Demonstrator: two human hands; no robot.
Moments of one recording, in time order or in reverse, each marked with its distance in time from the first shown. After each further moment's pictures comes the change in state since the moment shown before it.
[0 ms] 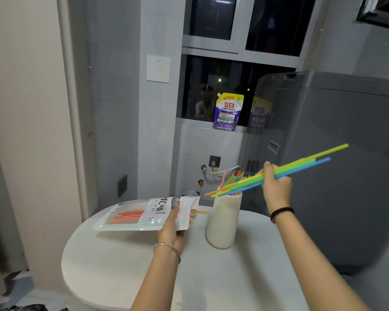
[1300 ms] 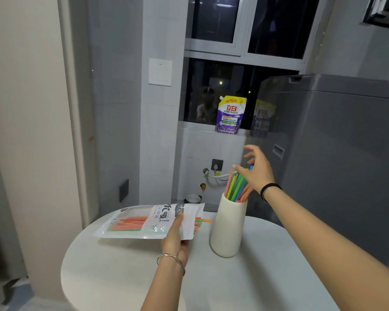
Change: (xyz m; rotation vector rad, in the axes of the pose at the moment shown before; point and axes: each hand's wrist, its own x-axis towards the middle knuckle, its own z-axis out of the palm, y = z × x) left_hand 0.003 -0.002 0.003 -0.031 0.066 0.016; right_hand 0.051 0.009 0.049 -0.490 -0.390 -0.211
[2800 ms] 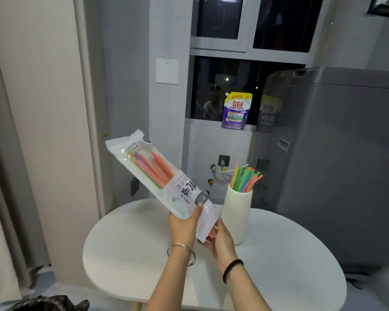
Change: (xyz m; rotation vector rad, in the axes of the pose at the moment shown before) left_hand -0.022 0.005 -0.005 0.542 -0.003 0.493; right_hand -0.183 -0.023 0.100 1.013 -0.169 0.868
